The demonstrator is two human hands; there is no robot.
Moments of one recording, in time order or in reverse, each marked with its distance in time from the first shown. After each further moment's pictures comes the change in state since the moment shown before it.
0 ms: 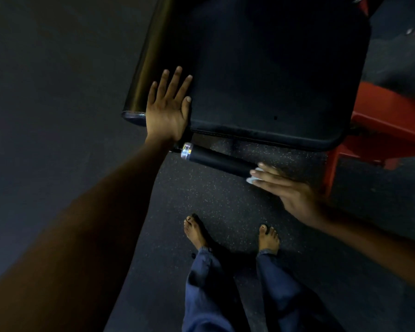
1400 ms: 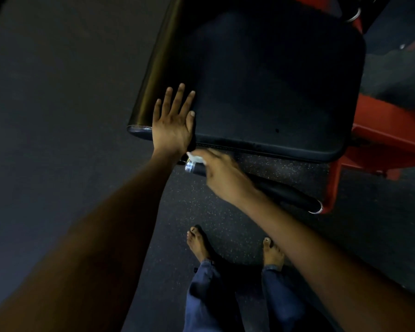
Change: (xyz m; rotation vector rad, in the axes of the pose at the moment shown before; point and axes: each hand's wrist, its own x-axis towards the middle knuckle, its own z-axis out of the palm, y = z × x) left_hand -0.002 0.006 0.004 0.014 -0.039 -0.041; right_hand 0.127 -0.077 0.036 0.104 -0.124 0.440
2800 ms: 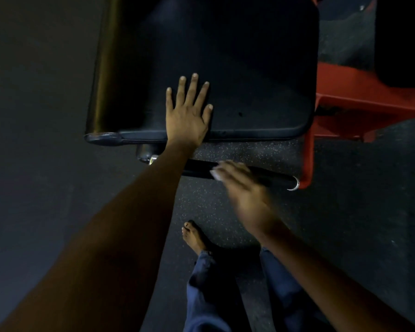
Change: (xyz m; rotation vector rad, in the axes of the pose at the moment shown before) left_hand 0.019 0.096 0.014 0.086 -0.135 0.200; right_hand -0.086 0.078 0.022 -0.160 0.520 -0.018
